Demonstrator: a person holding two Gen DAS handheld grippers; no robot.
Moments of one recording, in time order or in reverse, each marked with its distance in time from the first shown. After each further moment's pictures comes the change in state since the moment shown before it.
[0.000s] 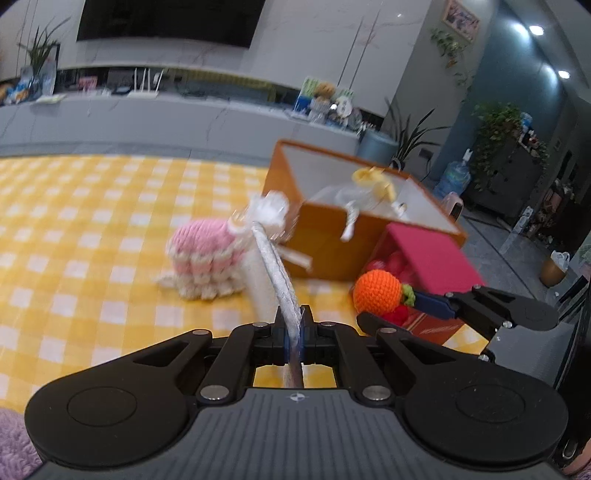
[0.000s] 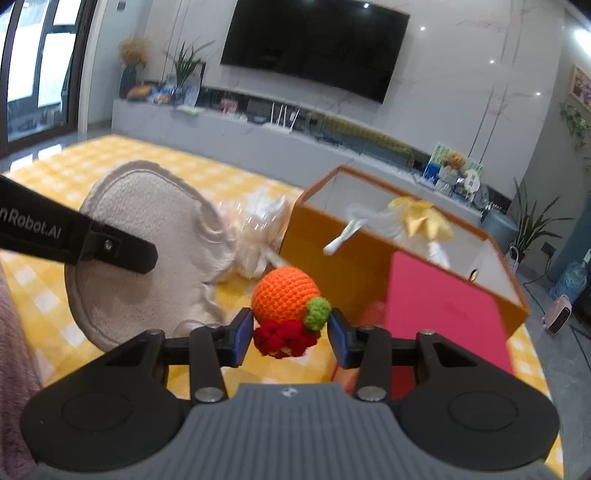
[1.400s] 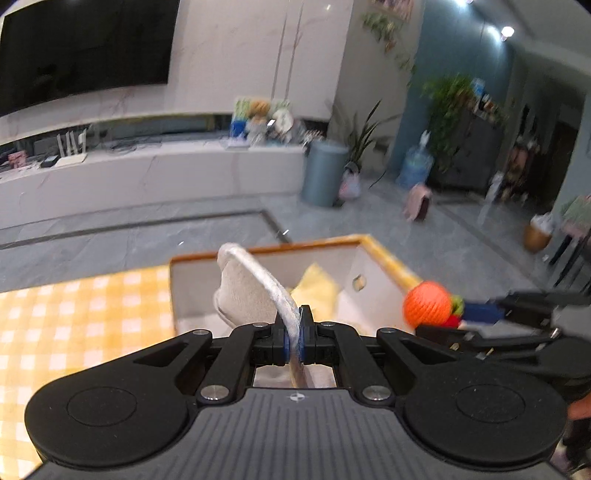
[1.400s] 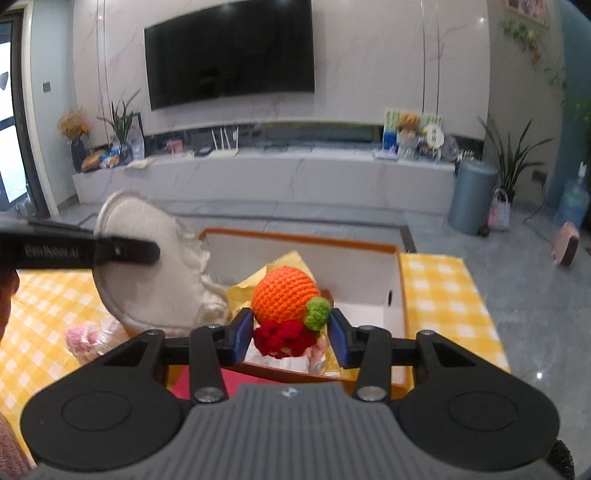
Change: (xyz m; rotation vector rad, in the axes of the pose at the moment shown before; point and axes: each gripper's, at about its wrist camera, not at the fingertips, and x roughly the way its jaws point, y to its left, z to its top) left arm 0.127 -0.078 0.131 0.234 0.009 -0.052; right arm 0.036 -0.209 0.067 0.316 0.042 0.049
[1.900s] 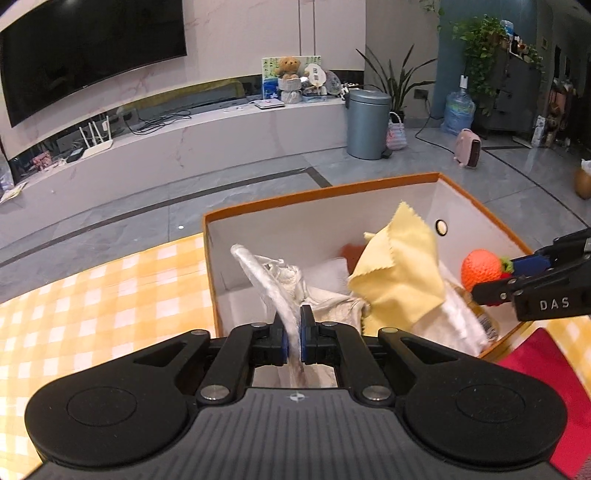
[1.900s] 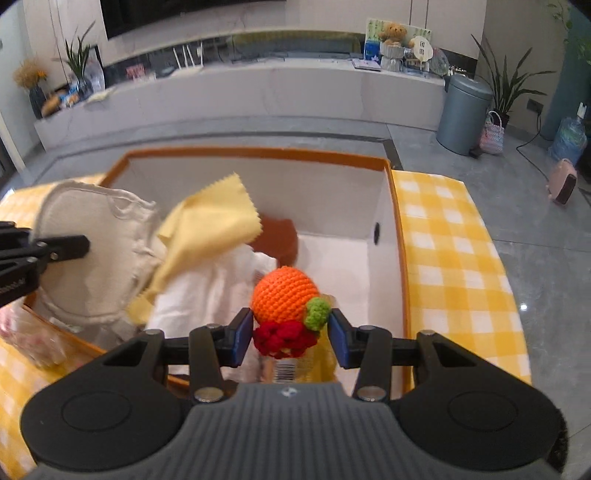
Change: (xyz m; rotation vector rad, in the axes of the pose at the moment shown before) left arm 0.054 0.021 -0.025 0.090 0.115 0.170; right arm 0.106 -0.039 0.007 0.032 0.297 -0.073
